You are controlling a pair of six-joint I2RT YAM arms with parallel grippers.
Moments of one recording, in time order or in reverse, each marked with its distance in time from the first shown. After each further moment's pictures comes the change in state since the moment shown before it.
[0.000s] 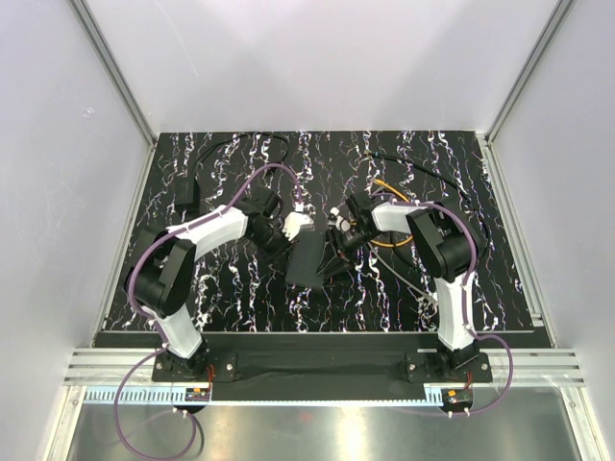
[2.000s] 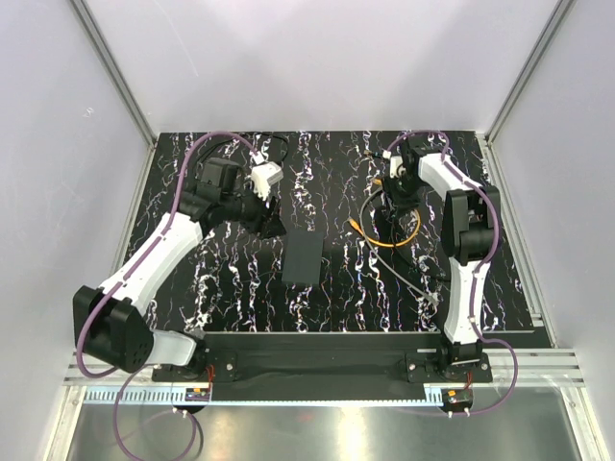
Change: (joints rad) left arm 0.117 -0.393 0.063 0.072 0.084 -0.276; right arm -0.344 0.098 0.523 -0.393 0.735 -0.560
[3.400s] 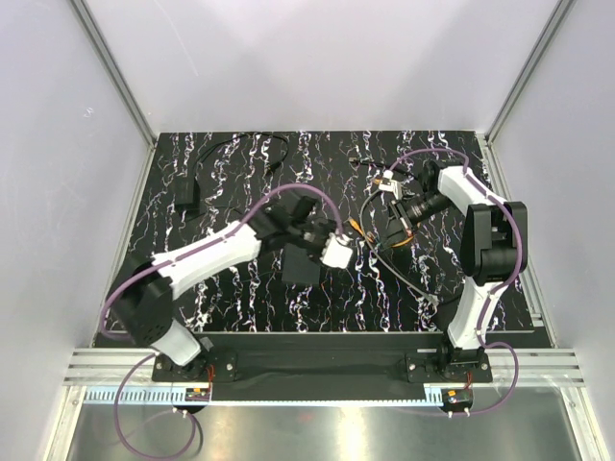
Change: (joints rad) left arm -0.426 0.202 0.010 0.261 0.144 0.970; right arm -0.066 -0.249 -0.290 -0.429 -0.765 -0.631
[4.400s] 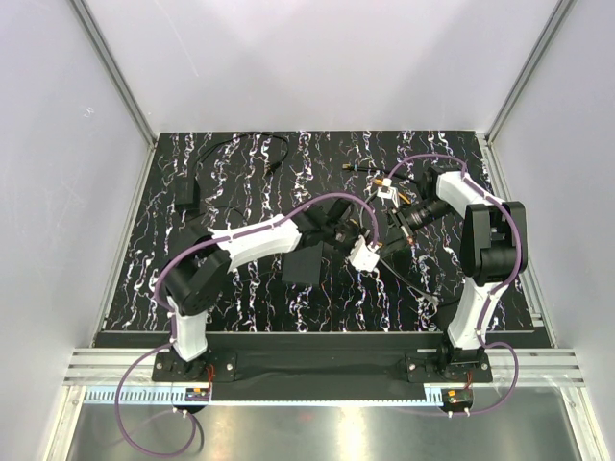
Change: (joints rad) left arm -0.072 0.338 0.173 0.160 -0.096 0.145; right arm 0.006 -0.003 -0.072 -0.006 -0.023 -0.183
